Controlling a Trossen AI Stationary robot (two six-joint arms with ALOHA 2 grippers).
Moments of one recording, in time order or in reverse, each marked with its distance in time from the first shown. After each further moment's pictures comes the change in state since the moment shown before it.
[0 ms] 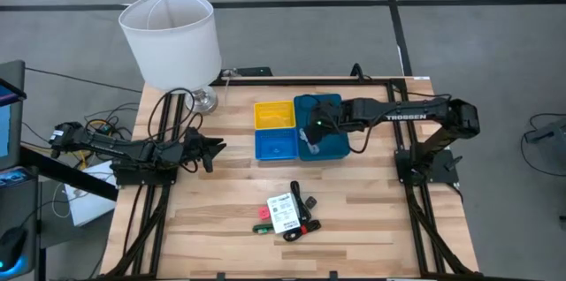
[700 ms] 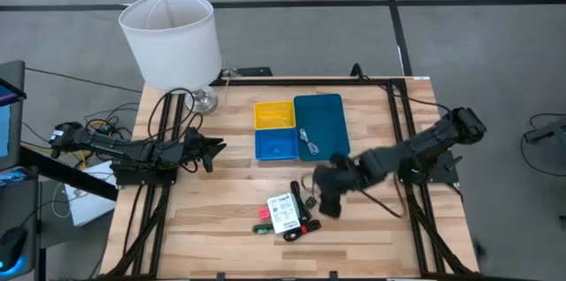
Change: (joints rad) left arm 0.000 0.000 0.000 -0.001 0.000 0.000; right arm 0.556 -0.003 0.000 0.122 -0.183 -0.206
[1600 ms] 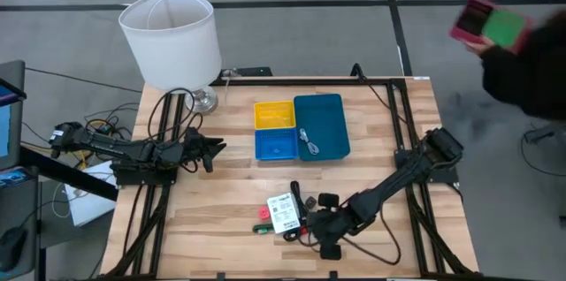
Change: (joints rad) left arm 0.000 0.000 0.000 0.004 0.000 0.006; right arm 0.201 0.311 0.000 0.264 -0.025 -0.016
